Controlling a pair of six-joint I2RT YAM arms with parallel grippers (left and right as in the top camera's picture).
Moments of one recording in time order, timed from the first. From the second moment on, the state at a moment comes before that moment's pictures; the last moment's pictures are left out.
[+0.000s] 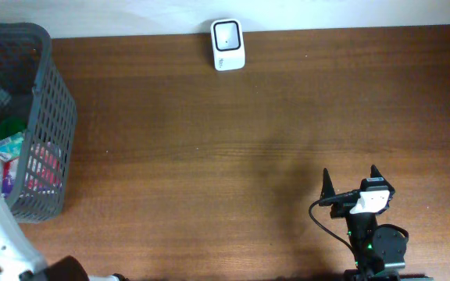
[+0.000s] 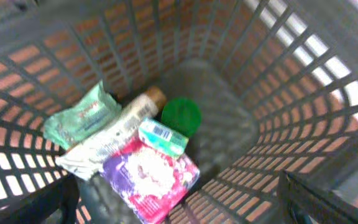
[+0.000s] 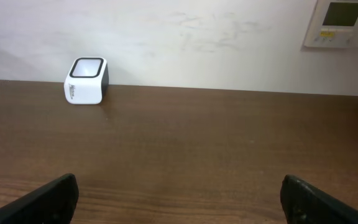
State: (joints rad) left arm 0.49 1.60 1.91 -1.16 -0.25 -0.39; right arm 0.02 0.01 0.01 -0.08 0.00 -0.03
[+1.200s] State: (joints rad) left arm 0.60 2.12 1.91 -1.16 -0.24 -0.97; right arm 0.02 0.01 0.01 -0.08 0.00 -0.03
